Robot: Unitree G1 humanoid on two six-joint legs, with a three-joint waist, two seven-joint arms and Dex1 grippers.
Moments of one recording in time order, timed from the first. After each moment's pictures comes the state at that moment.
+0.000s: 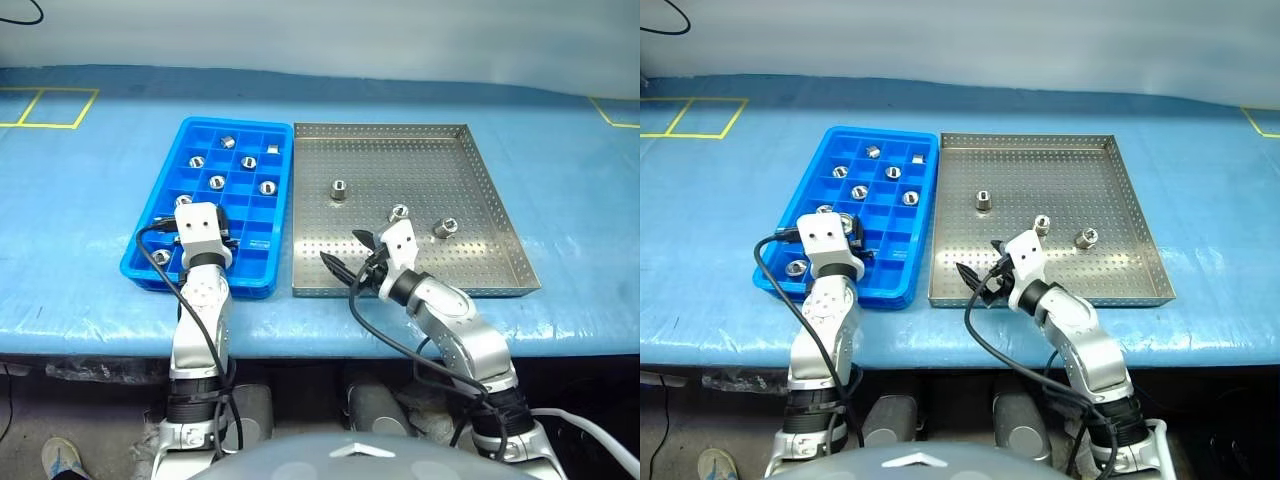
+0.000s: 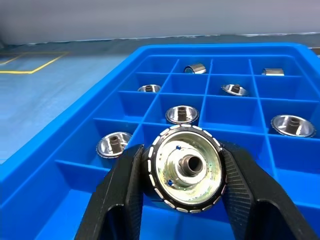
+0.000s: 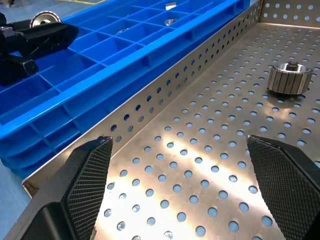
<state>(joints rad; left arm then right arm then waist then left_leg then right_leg) -0.12 -0.04 0.07 -0.20 0.11 0.35 0.20 -0.06 -0.25 0.16 -0.28 0.28 0.46 0.47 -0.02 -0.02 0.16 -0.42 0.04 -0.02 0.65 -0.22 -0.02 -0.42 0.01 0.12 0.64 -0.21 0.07</state>
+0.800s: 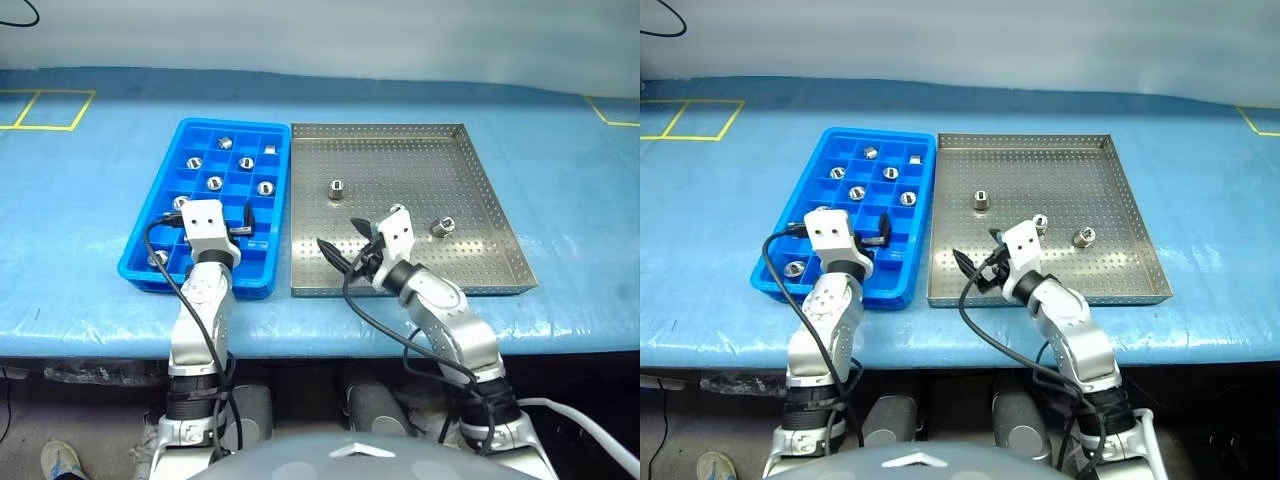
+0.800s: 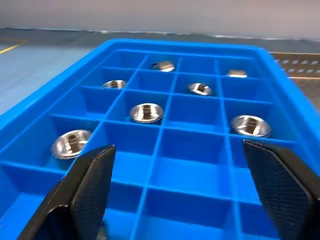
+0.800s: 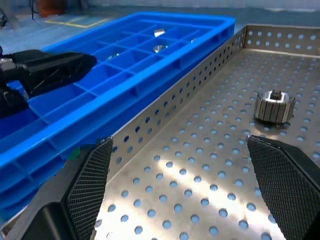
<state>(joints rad) -0.12 0.00 0.04 -0.21 -0.01 0.36 0.02 -0.15 -0.16 0.16 -0.21 0.24 0.38 0.40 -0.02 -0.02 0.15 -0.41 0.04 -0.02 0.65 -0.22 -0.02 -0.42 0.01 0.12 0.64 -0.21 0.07</state>
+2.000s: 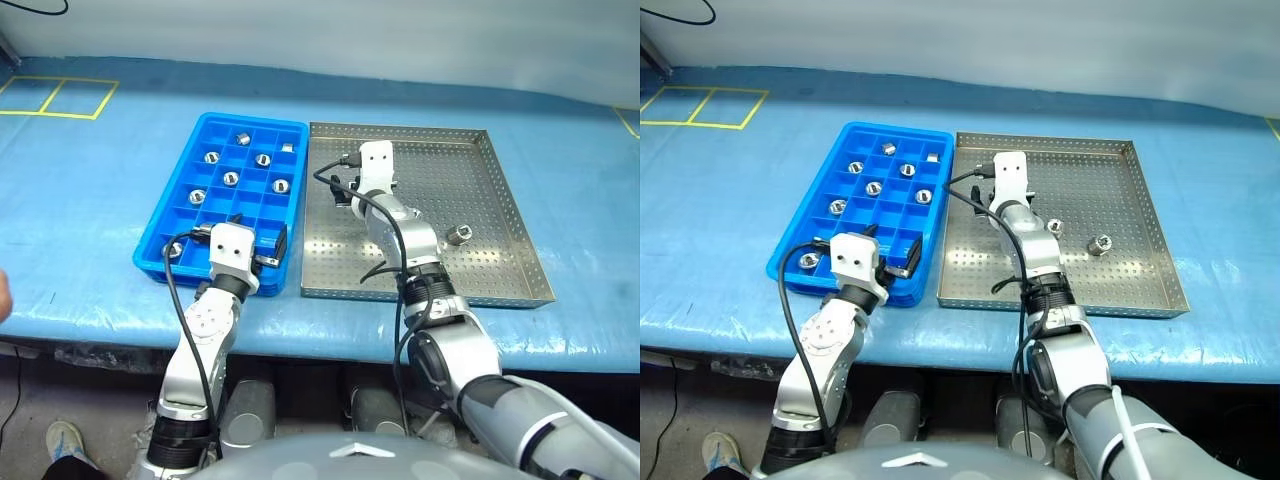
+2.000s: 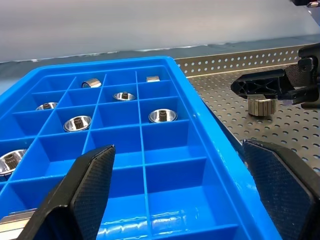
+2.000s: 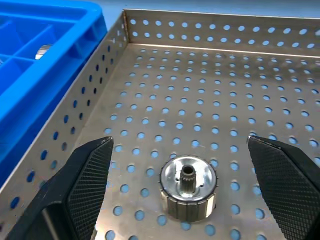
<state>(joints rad) 0.06 0.08 -0.14 -0.40 -0.01 0.33 -0.14 -0.78 0.01 -0.06 0.57 0.10 0.46 -0.04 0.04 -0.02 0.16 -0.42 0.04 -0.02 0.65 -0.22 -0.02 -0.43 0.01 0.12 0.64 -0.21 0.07</state>
